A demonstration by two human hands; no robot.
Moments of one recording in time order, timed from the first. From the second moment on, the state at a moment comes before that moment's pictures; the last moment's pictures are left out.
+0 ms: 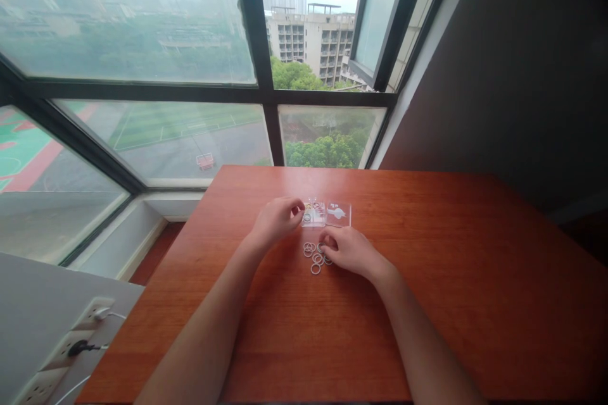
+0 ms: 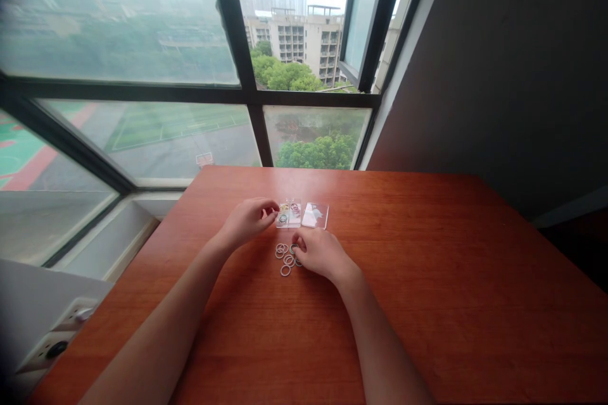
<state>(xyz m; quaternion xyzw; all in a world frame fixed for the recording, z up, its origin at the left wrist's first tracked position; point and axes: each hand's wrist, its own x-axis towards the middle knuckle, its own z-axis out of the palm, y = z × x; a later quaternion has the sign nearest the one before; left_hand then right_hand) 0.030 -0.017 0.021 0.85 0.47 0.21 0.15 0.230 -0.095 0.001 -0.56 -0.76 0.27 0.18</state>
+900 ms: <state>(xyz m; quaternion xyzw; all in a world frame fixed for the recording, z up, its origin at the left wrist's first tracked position) 0.055 -0.033 0.026 0.82 0.35 0.24 0.39 0.228 -0.086 0.001 -0.61 -0.68 0.20 0.36</state>
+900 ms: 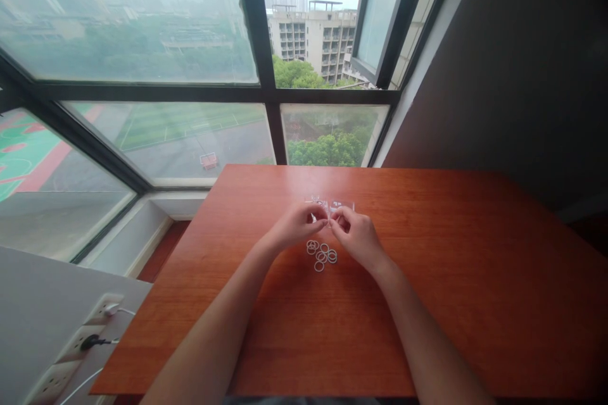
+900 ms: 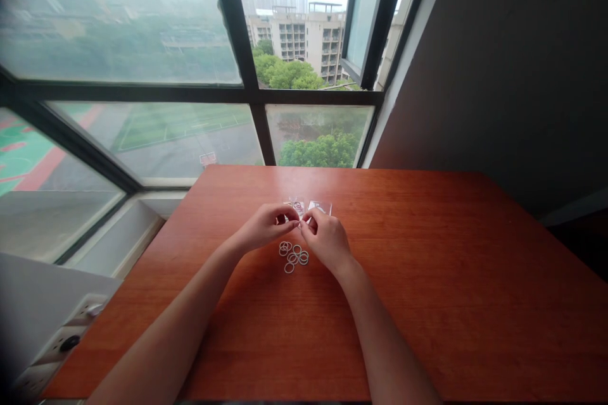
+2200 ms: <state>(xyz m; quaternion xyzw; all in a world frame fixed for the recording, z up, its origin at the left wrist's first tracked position) 0.026 -0.014 0.021 0.85 0.44 0.23 0.14 0.241 -0.098 0.002 -0.54 -0.78 0.27 0.17</state>
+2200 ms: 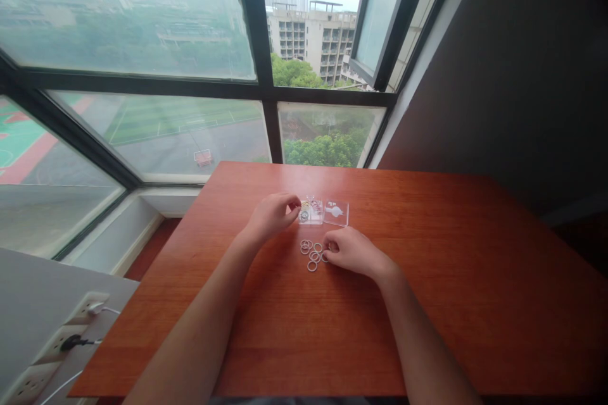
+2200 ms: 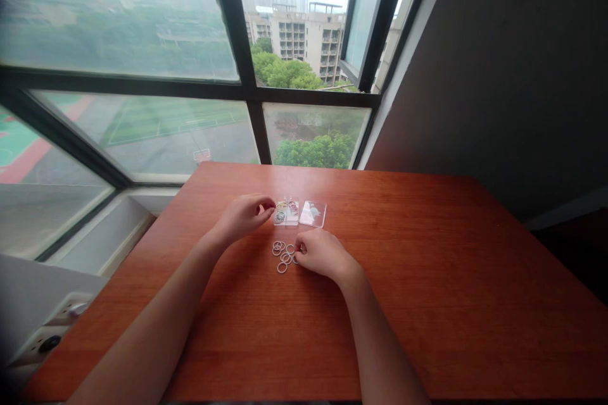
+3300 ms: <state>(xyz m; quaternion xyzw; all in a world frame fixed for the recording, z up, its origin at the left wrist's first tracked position) 0.050 -0.029 0.027 0.81 0.37 0.28 0.35 0.234 -0.088 0.007 -0.60 -0.67 0.17 0.39</state>
